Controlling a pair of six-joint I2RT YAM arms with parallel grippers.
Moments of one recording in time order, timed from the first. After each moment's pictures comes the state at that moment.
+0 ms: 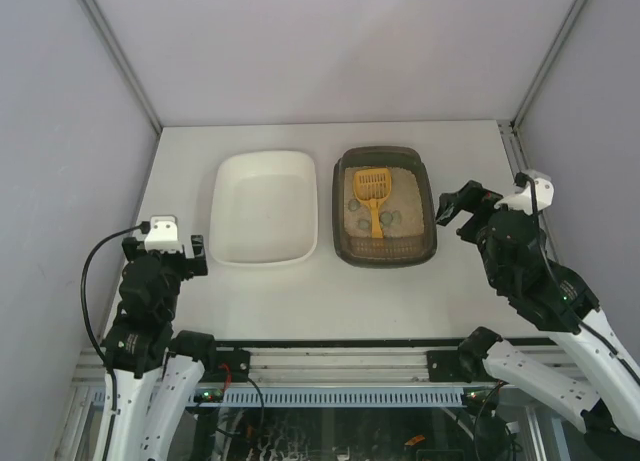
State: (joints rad) left arm -0.15 0.31 0.68 -0.64 -0.31 0.08; right arm 0.68 0.68 1.08 -0.73 0.68 0.59
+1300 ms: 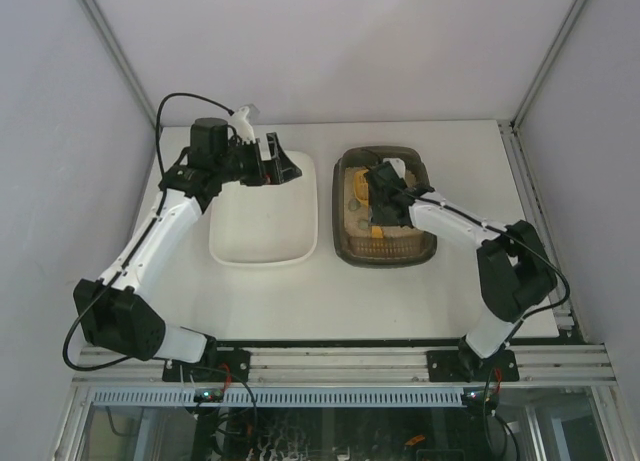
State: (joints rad) left arm -0.28 1.40 1.34 -0.47 0.43 -0.38; right arm 0.57 1.65 1.17 -0.54 0.29 0.49
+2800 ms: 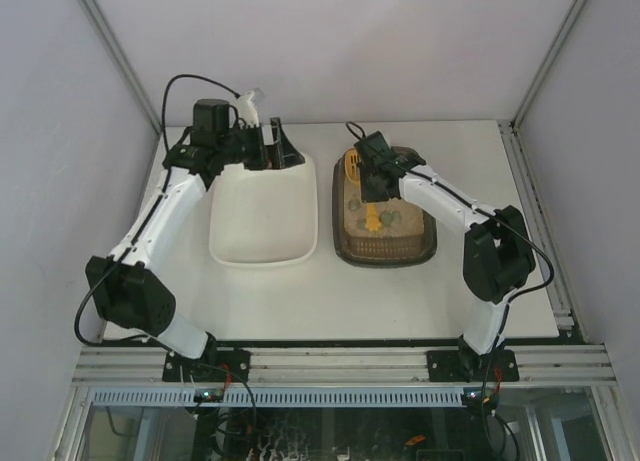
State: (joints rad) left arm -0.23 1.51 1.50 -0.54 0.53 -0.34; right arm 0.54 1.84 1.54 -0.69 0.22 0.39
